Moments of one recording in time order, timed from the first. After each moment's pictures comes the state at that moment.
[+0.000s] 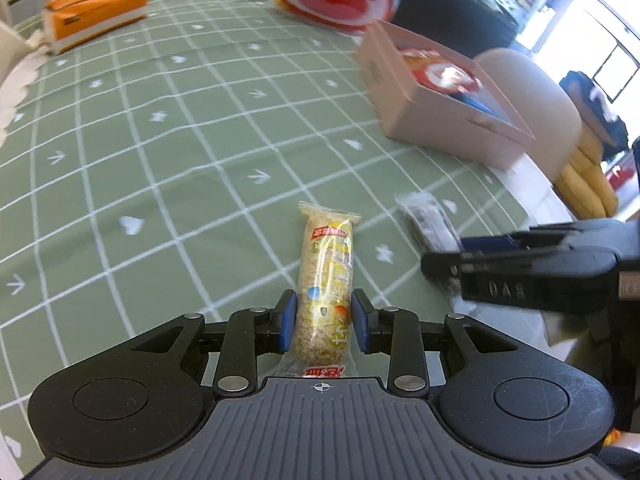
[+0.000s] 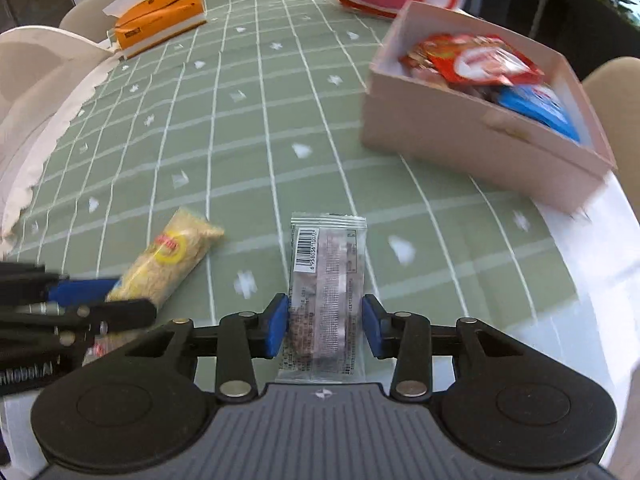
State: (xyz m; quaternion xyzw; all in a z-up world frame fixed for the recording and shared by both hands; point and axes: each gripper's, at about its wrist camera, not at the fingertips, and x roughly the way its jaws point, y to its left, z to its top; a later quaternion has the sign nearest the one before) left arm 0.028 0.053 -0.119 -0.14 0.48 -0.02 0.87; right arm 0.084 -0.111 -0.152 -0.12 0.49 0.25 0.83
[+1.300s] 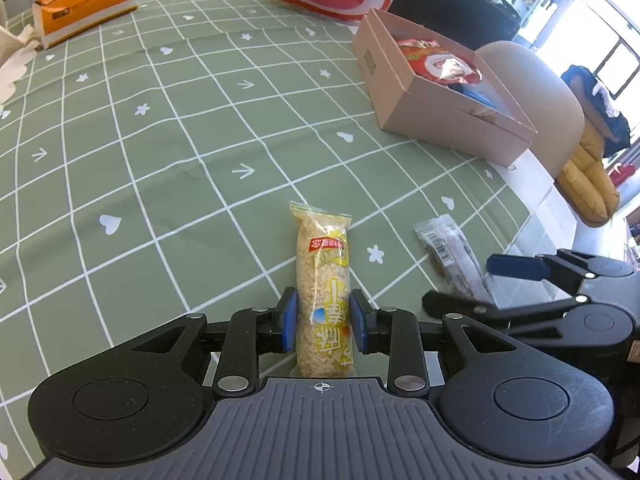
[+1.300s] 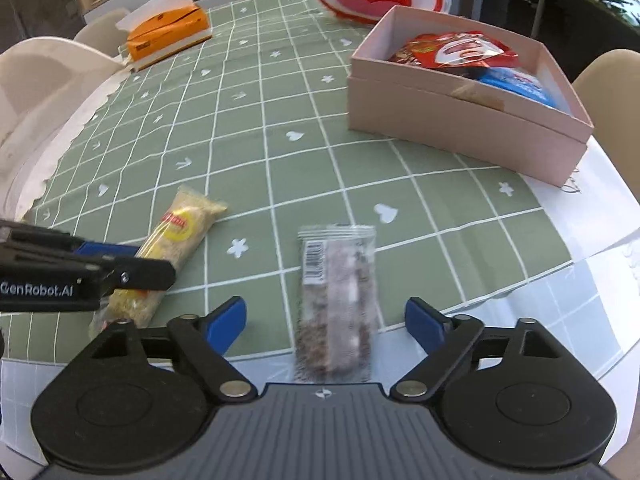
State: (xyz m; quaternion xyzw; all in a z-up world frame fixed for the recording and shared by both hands) left arm 0.040 0.047 -0.126 -0.15 0.49 -0.01 0.86; right arm 0.068 -0.138 -0.162 -0.09 0.46 0.27 0.84
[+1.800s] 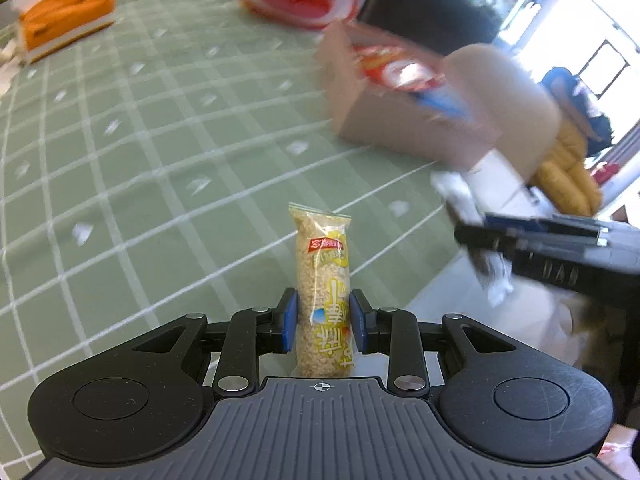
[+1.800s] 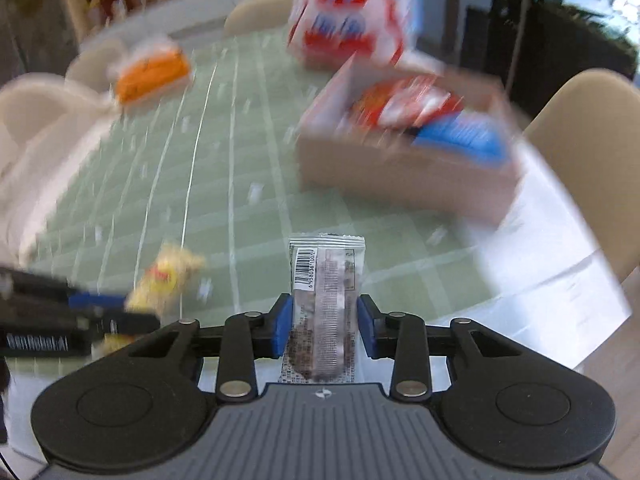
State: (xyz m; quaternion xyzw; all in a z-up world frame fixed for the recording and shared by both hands) left arm 0.041 0.021 -0.094 -0.16 0.47 -0.05 0.87; right arm 0.081 -0.186 -0.107 -0.07 0.41 0.26 0.87
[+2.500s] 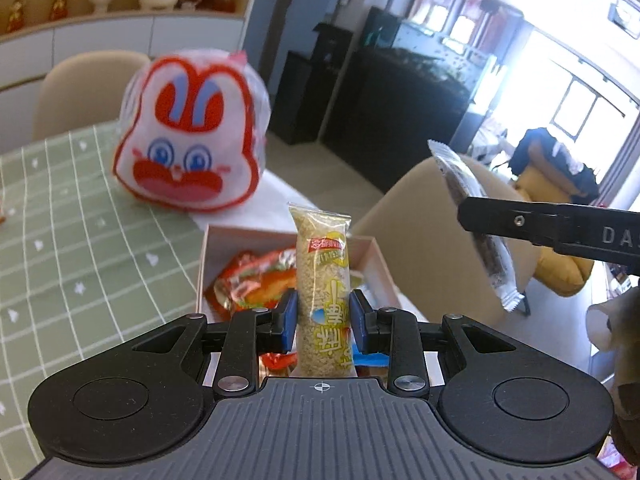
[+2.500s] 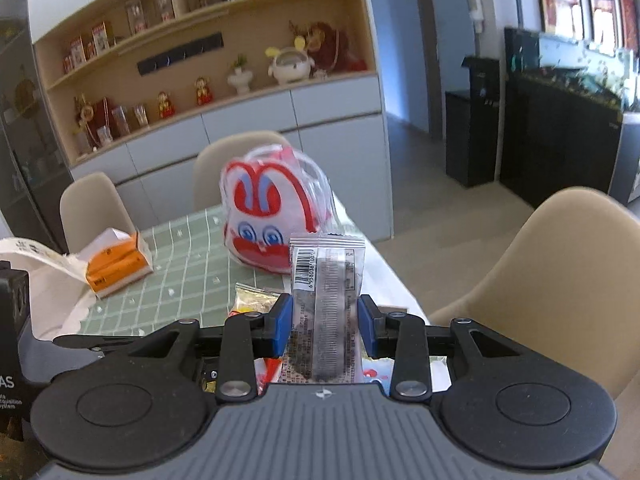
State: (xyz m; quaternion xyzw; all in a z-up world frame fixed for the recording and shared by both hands) left arm 0.241 -0.060 -0.025 -0.13 0.36 -0.05 0.92; right arm 0.264 -0.254 0.011 0.00 0.31 0.28 0.91
